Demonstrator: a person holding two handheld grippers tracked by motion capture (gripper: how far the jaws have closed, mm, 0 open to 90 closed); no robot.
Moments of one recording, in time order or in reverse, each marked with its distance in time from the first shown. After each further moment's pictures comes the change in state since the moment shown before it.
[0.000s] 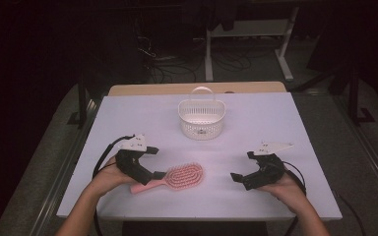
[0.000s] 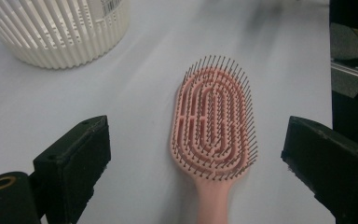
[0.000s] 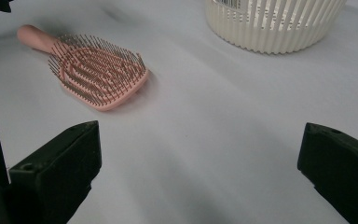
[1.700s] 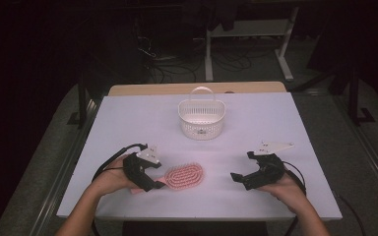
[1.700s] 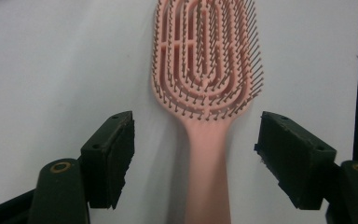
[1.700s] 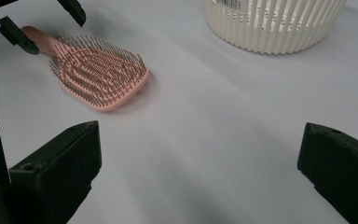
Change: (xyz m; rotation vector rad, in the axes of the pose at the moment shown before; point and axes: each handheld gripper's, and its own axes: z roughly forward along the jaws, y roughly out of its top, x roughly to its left) left arm -0.008 -0.004 0.023 0.309 -0.023 0.104; right arm 0.000 0.000 0.000 -0.002 0.001 0.002
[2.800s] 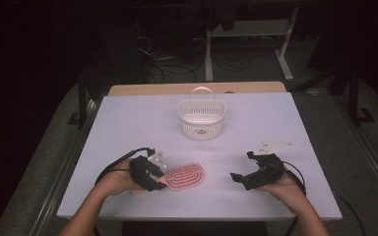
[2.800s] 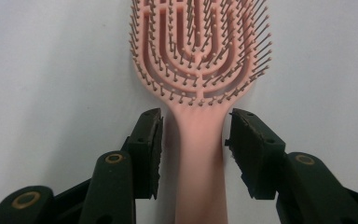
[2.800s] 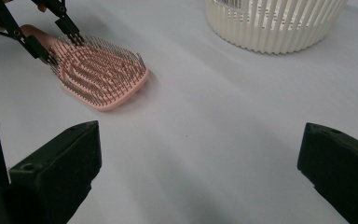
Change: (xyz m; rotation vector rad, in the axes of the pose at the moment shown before) left arm -0.004 0.007 0.019 0.146 -0.010 0.026; right arm 0.000 0.000 0.001 0.005 0.000 -0.002
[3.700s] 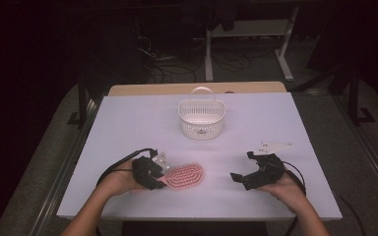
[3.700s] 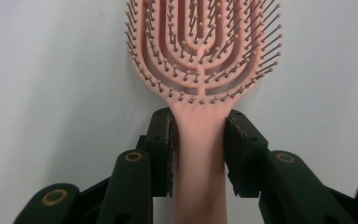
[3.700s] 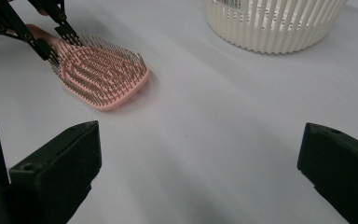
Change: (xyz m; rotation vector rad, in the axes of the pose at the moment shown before) left arm 0.000 0.005 0.004 0.051 0.017 -0.011; right arm 0.000 0.000 0.000 -0.001 -0.001 0.001
